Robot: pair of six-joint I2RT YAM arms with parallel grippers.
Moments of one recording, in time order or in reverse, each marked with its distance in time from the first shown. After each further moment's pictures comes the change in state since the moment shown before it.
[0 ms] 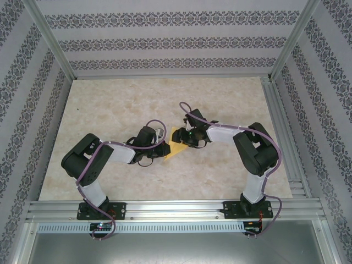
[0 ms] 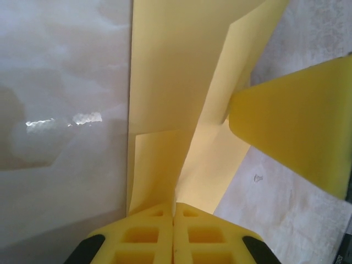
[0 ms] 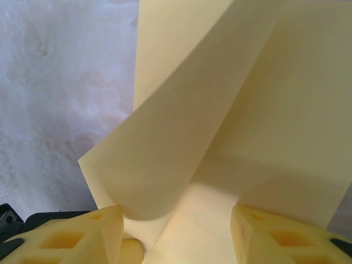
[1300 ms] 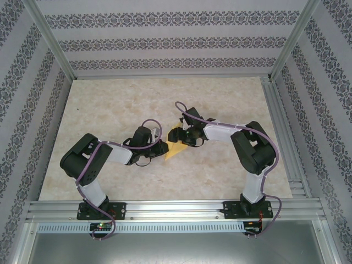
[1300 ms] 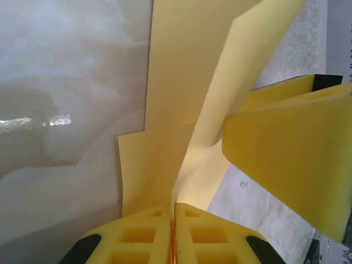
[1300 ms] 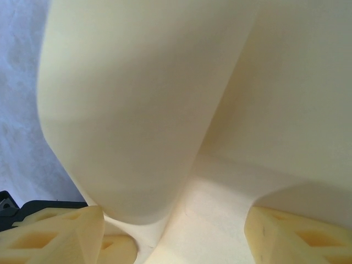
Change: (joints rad) left arm 0.045 -0.005 -0.051 0.105 0.053 -0.082; right arm 0.008 0.039 0.072 -0.071 0.011 -0.067
